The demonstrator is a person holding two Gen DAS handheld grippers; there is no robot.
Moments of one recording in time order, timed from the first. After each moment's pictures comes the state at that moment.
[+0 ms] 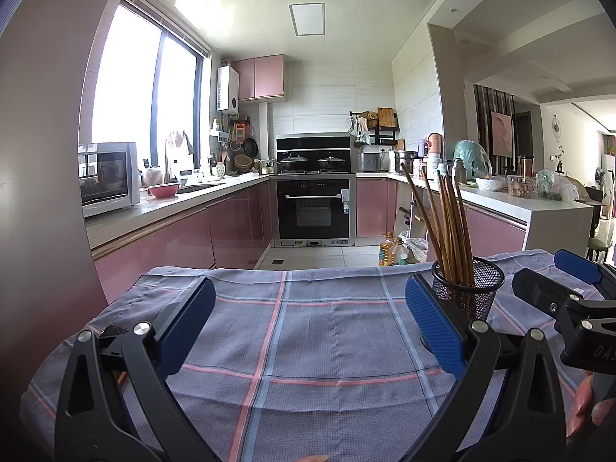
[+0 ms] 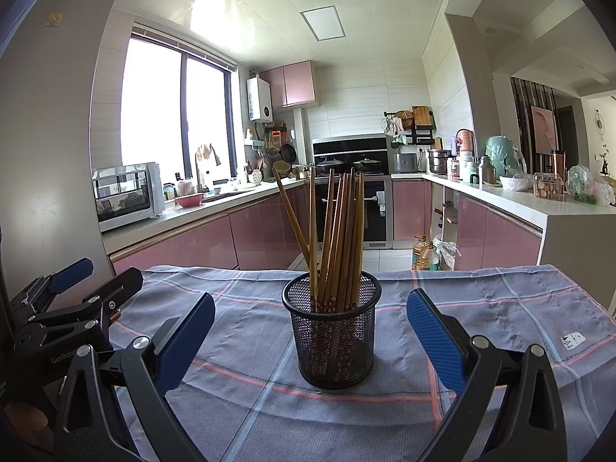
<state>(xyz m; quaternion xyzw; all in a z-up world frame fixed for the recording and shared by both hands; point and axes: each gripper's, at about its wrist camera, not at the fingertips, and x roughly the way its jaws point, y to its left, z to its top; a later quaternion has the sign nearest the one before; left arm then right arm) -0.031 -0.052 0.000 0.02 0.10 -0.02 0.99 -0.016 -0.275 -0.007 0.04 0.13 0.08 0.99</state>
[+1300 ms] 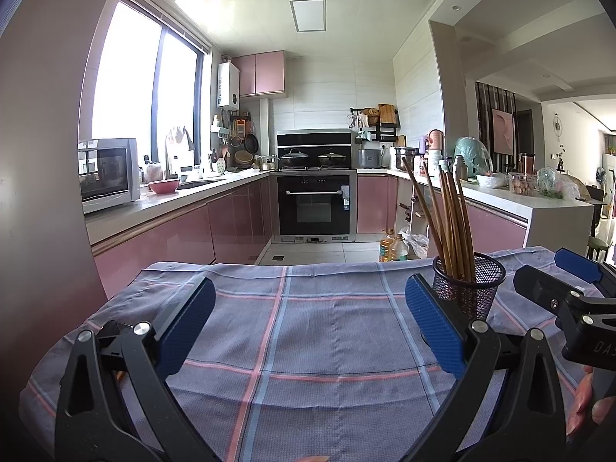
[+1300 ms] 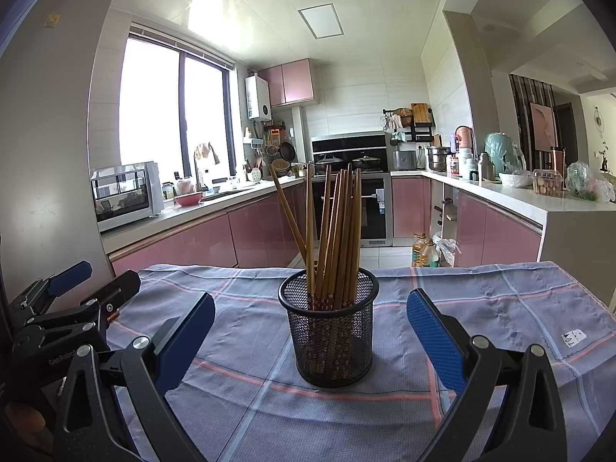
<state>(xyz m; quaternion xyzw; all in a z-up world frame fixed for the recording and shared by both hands) -0.031 -0.054 -0.003 0.03 0.11 -0.02 0.99 -0.014 -0.276 -0.010 0.04 0.13 0.08 0.99</state>
